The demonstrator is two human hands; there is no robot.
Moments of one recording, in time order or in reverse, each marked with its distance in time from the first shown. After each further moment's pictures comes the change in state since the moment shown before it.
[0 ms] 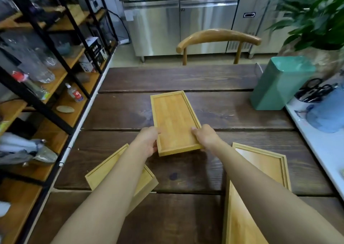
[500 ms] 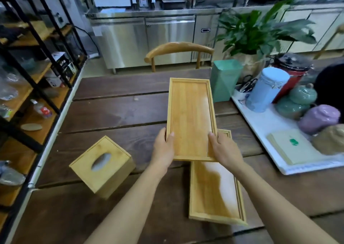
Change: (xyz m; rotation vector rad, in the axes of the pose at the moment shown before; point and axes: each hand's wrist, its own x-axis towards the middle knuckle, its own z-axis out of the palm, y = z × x) left_hand -0.124 -0.084 0.061 0.213 -0.182 0.592; right_hand -0.155 0.092 -0.075 -0.212 0.396 -0.122
